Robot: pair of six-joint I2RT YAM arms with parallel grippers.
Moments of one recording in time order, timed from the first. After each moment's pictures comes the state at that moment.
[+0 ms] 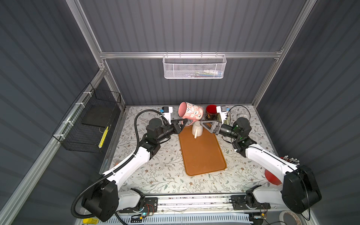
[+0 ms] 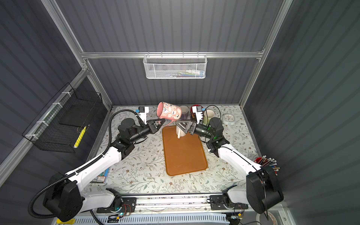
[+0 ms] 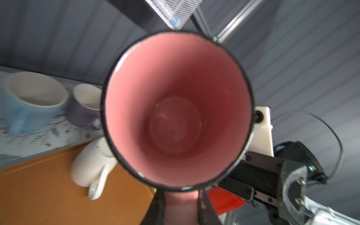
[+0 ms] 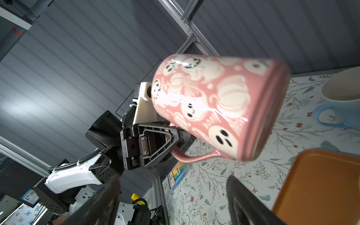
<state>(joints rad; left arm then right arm) -0.51 1.26 0.89 0.29 0.37 -0.72 0.41 1.31 0.80 0.59 -0.79 0.85</state>
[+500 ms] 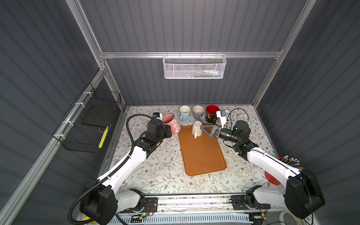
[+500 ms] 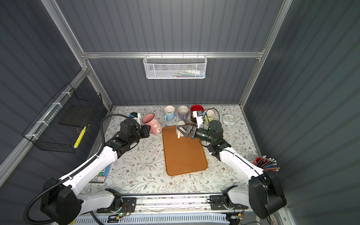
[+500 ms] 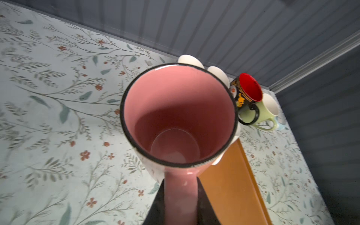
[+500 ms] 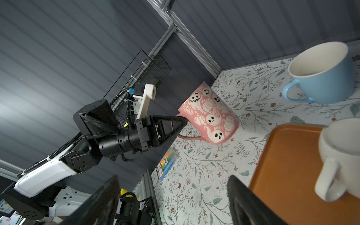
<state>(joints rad) -0.47 1.24 0.96 -0.25 -0.09 -0.50 0.41 1.26 0.75 0.48 -0.74 0.77</state>
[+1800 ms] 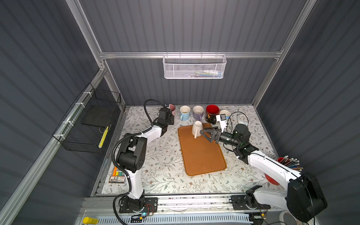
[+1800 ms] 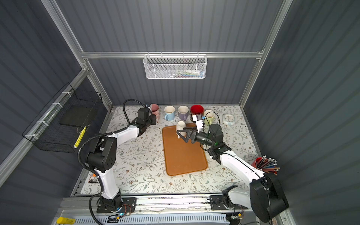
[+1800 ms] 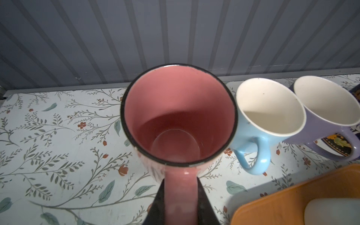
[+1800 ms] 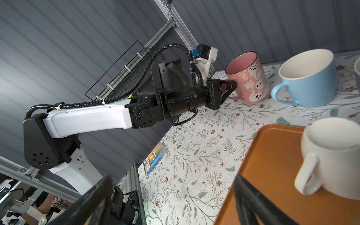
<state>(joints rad) -0.36 1.93 1.30 0.14 -0.17 -0.12 0.42 1.24 0.68 0.49 -0.72 0.65</state>
